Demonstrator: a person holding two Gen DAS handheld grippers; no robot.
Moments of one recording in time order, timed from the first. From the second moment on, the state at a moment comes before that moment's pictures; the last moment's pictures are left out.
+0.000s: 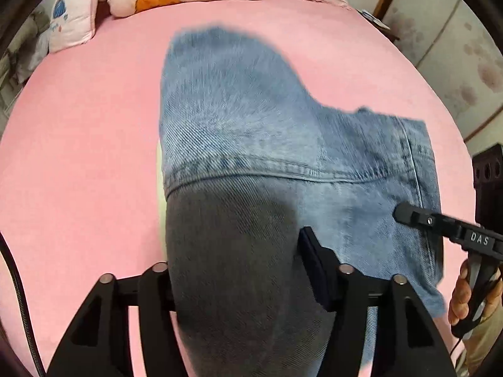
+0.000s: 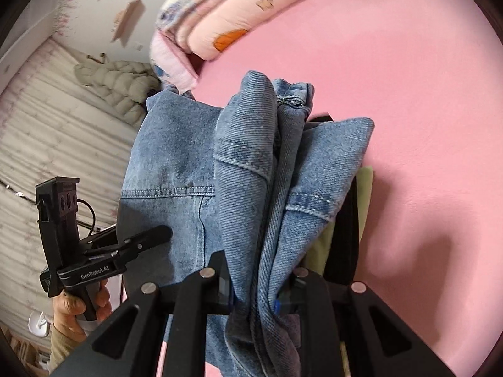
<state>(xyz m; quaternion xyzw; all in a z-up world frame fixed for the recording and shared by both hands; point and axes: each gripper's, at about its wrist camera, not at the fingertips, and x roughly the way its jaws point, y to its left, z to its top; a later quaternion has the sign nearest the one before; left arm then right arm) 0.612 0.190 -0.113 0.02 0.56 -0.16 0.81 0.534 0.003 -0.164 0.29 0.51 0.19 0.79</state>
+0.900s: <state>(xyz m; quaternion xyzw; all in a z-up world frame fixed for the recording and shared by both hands) 0.448 0.150 -0.008 0.02 0.43 -0.03 0.90 0.441 -0.007 -0.057 0.17 0.50 0.14 0.84</state>
